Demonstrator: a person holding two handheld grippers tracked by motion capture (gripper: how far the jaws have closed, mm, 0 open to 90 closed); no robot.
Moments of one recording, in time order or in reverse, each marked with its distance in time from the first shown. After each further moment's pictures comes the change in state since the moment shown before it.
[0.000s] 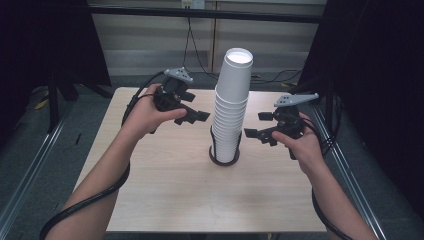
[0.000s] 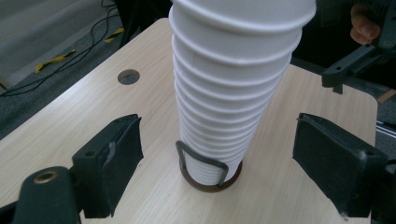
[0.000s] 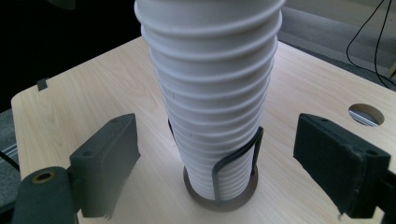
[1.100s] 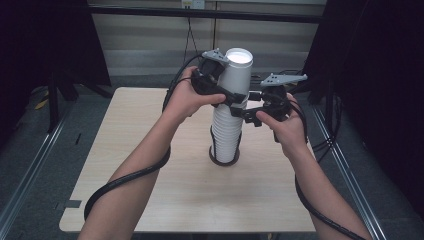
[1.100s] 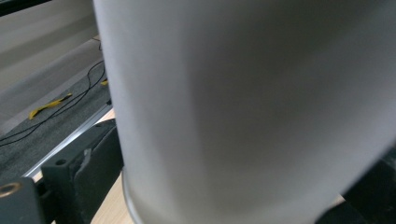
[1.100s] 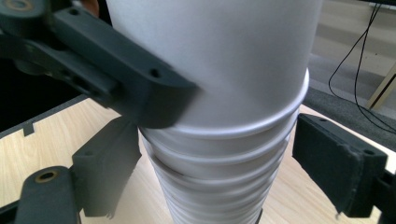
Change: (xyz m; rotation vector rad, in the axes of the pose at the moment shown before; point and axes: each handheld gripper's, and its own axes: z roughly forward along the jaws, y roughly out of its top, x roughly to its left) left arm -0.010 0.065 0.055 -0.141 -0.012 0.027; right arm 0.012 0.049 0.020 -0.102 -0.048 -0.016
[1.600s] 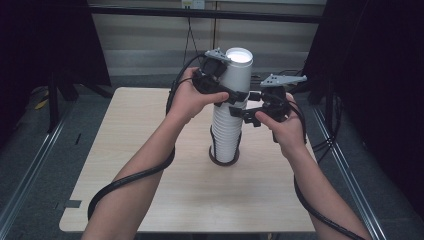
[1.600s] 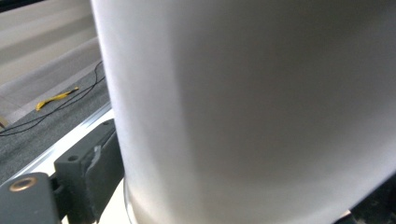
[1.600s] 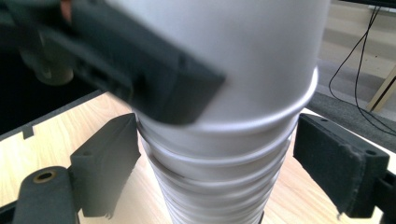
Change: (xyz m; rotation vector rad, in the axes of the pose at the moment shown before) left arm -0.004 0.005 -0.002 -0.009 0.035 -0.044; right arm 0.000 -0.002 0.002 -0.012 -0.001 0.000
